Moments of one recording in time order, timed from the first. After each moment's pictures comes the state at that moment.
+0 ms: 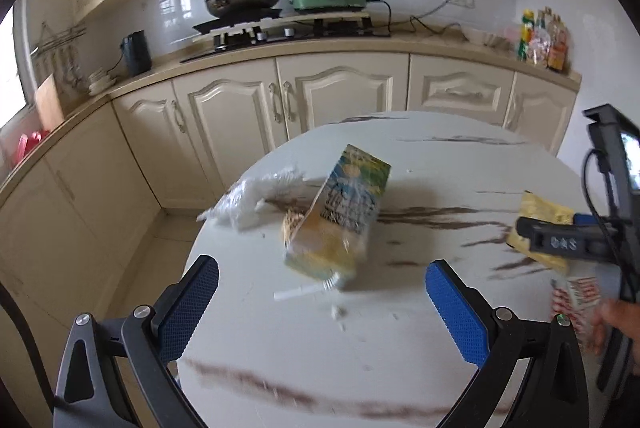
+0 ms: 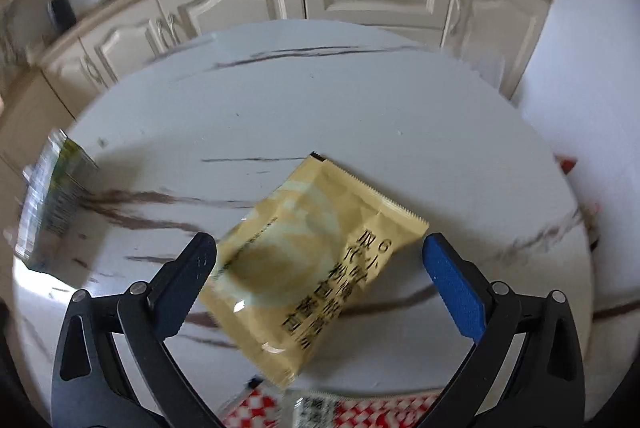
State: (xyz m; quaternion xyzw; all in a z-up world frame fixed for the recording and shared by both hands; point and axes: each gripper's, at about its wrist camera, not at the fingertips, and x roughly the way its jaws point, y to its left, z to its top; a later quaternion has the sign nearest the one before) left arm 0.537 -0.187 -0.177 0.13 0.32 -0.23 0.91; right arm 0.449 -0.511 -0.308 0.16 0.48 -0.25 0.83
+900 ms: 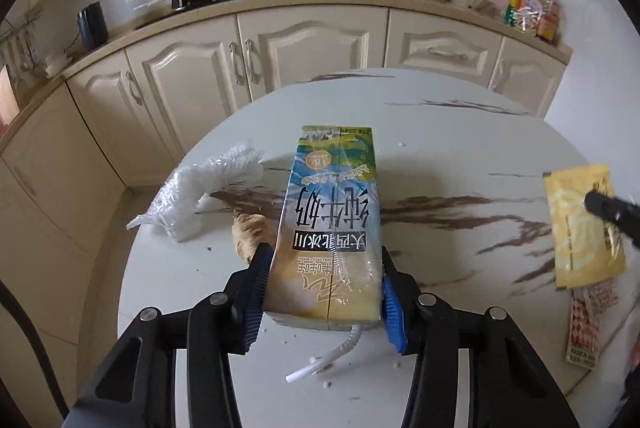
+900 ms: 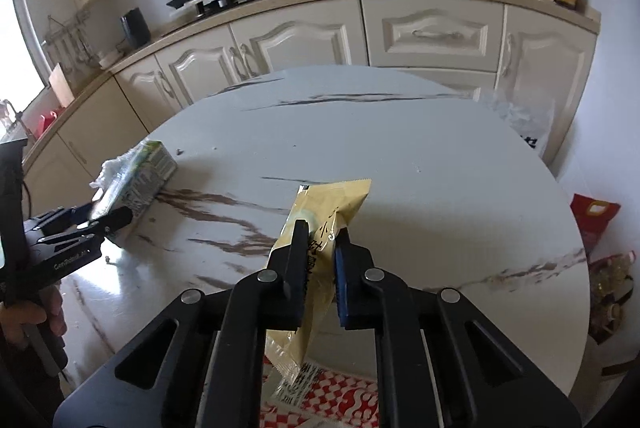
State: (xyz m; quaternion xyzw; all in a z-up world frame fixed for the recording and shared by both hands) left arm 0.626 -0.244 -0.211 0.15 0.39 -0.26 0.87; right arm 0.412 -0.517 -0.270 0.17 0.39 -0.12 0.90
